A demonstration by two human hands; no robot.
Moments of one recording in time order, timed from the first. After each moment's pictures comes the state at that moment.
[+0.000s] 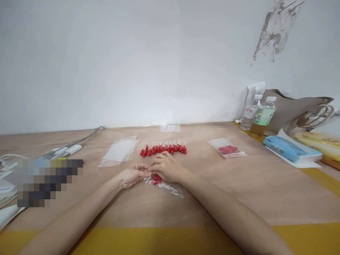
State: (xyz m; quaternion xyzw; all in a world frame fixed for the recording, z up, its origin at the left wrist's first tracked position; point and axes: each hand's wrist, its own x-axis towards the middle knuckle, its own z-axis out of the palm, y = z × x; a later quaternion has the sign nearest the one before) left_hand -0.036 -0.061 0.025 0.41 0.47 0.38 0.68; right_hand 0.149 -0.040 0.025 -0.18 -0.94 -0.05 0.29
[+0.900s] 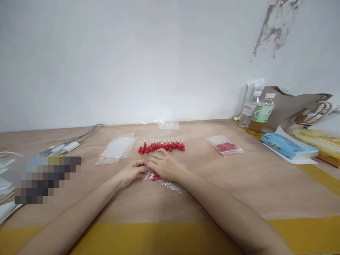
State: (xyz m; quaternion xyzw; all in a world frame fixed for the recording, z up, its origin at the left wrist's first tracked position) left_hand -0.023 -0.072 0.034 0.50 0.48 0.36 0.62; right_hand 0.149 -0.044 0.022 -0.17 -0.93 -0.19 0.27
